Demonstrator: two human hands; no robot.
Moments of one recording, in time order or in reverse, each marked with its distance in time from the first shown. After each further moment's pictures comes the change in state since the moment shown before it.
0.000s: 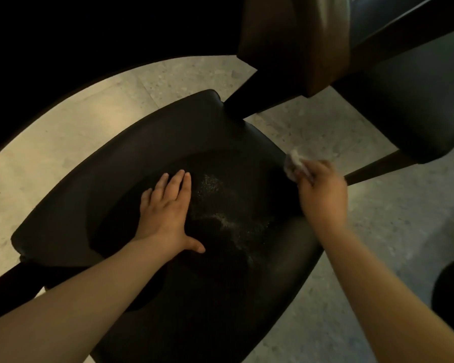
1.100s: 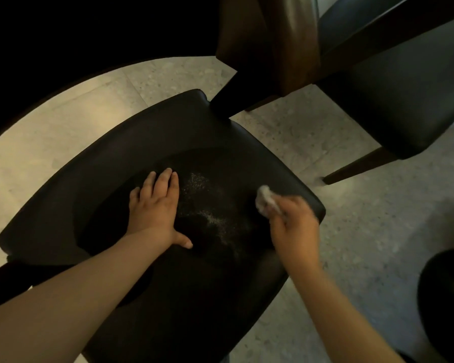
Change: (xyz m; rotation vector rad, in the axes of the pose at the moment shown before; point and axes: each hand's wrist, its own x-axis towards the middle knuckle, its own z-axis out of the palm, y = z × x) left_hand -0.004 0.014 -0.011 0.082 -0.051 -0.053; right_hand -0.073 0.004 0.005 0.065 -0.063 -0.061
